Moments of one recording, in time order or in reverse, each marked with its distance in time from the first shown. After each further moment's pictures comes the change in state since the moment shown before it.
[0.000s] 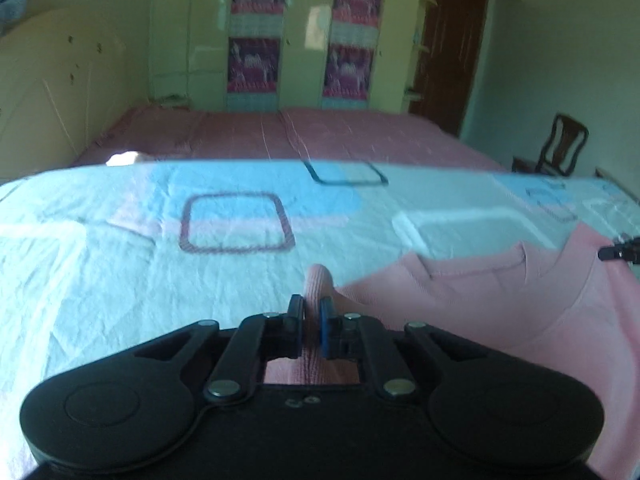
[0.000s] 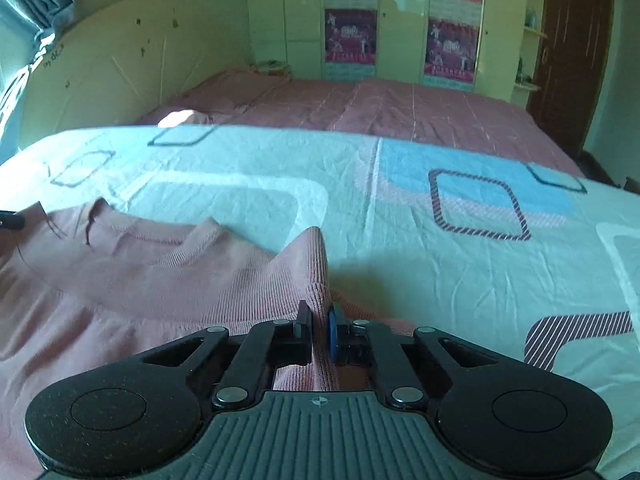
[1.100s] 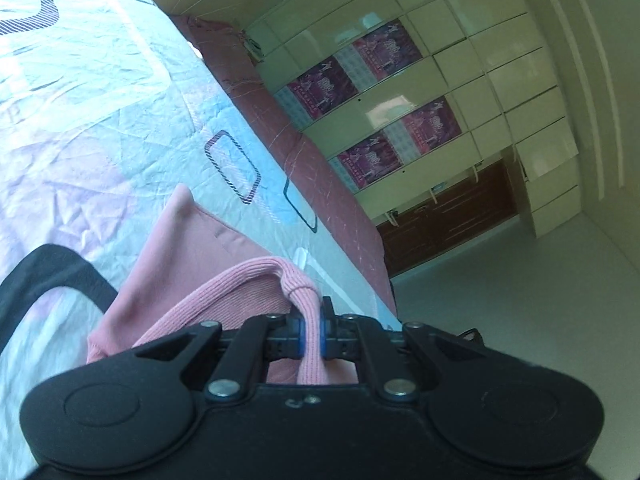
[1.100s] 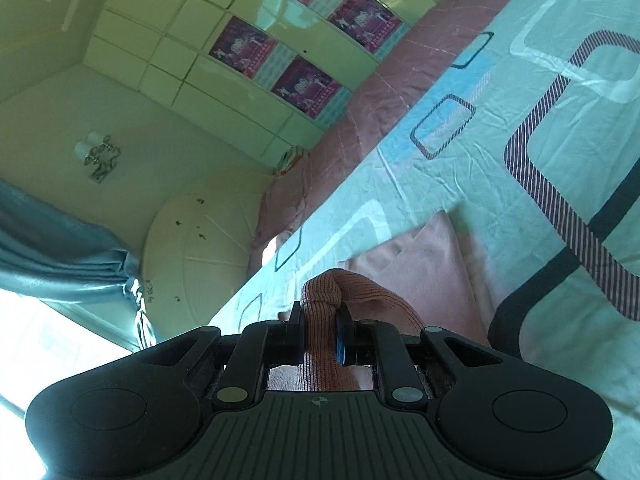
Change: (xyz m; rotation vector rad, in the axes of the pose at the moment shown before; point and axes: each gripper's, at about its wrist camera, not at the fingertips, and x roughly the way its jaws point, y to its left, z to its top) left arm -0.112 0.017 -0.051 -0.840 -0.060 -0.268; right arm -0.125 -0.057 -0.028 0.853 -0.044 0.394
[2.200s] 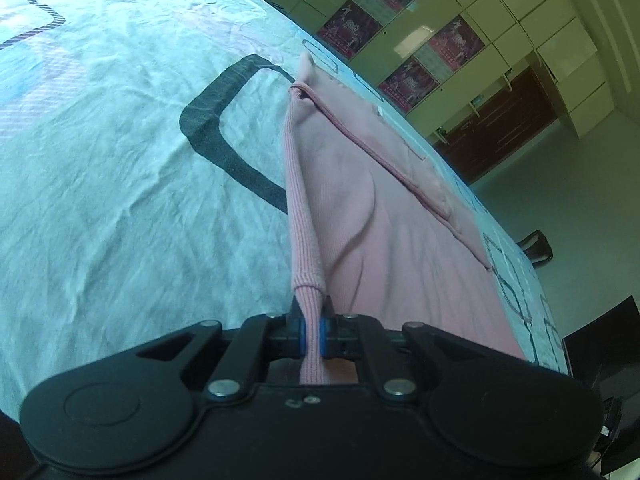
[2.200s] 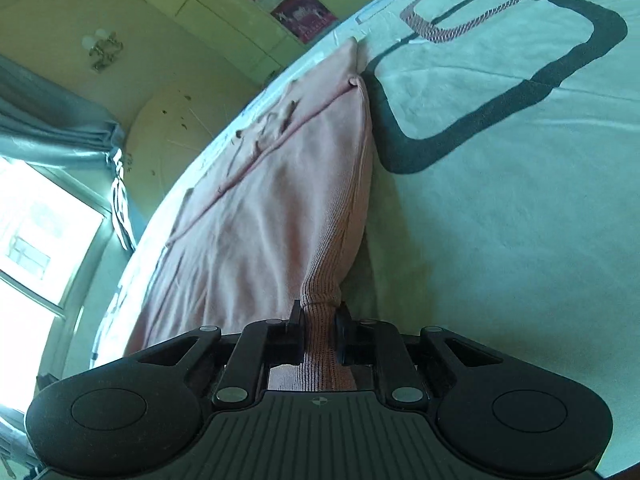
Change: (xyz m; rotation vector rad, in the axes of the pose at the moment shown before) left arm -0.228 0.070 -0.214 0.186 0.126 0.185; right arm -0.197 -0.071 -0.254 -0.182 0.140 -0.044
